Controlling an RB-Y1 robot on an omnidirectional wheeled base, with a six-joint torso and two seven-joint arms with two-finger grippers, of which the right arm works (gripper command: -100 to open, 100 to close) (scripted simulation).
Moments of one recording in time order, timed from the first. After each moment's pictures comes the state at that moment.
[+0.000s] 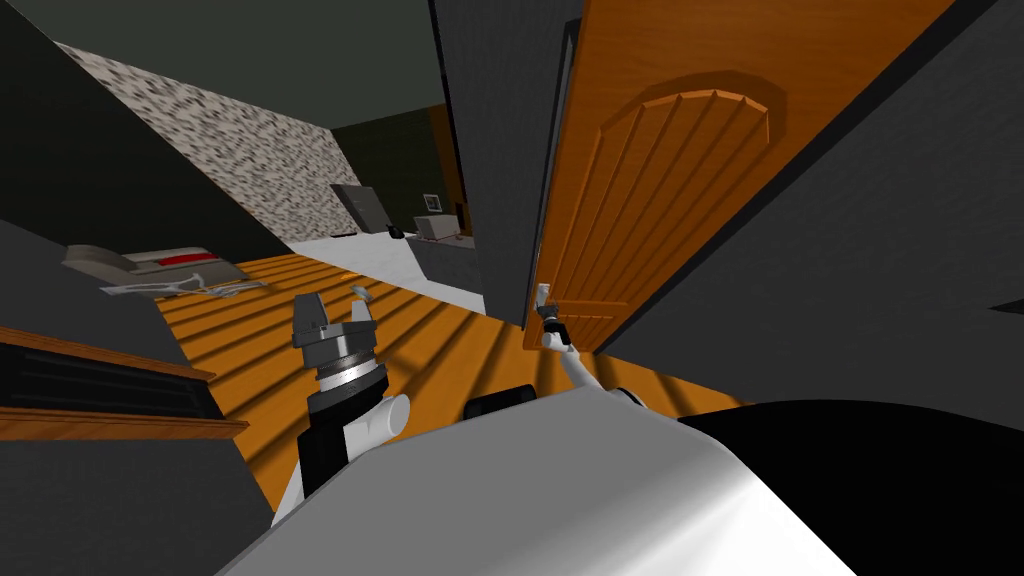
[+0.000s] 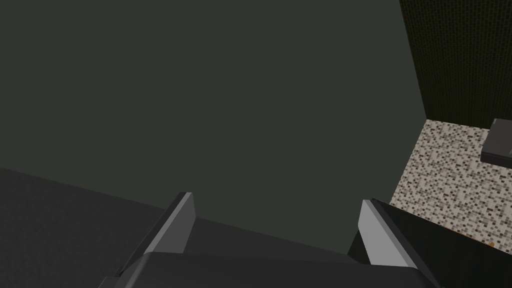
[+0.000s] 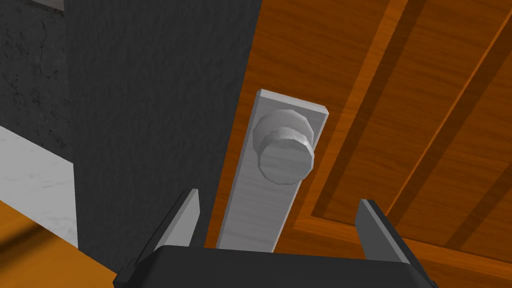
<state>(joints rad) -0.16 -0.15 -0.03 -1.07 -0.66 -0.41 -0.86</state>
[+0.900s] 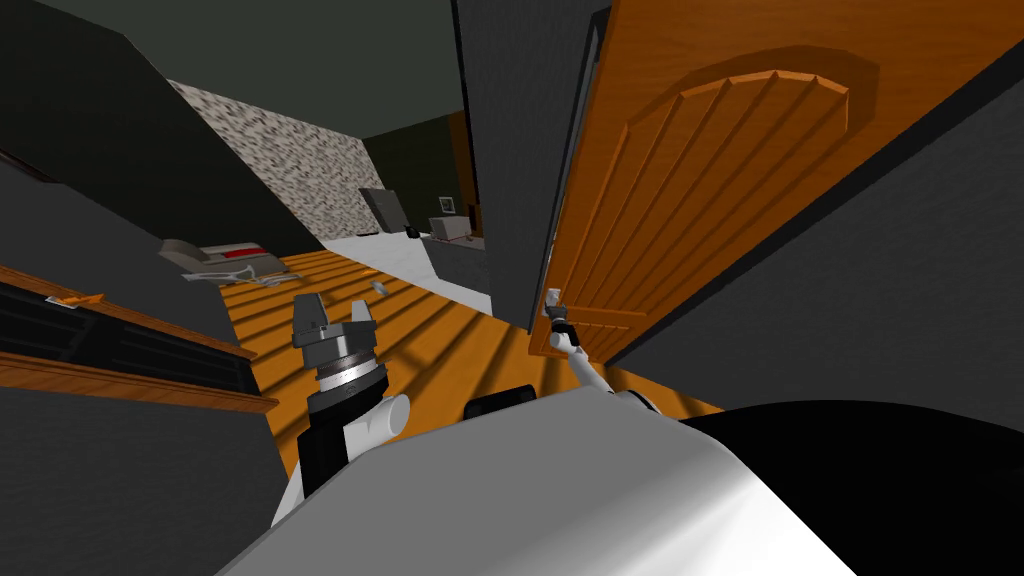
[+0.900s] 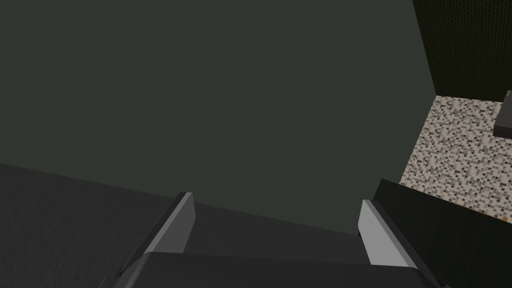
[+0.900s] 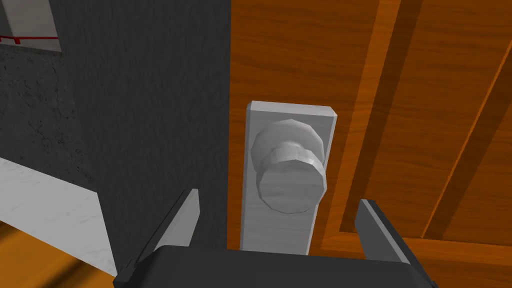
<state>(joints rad) -0.13 -0.21 -0.06 -1.07 -0.76 -0.41 -1.03</state>
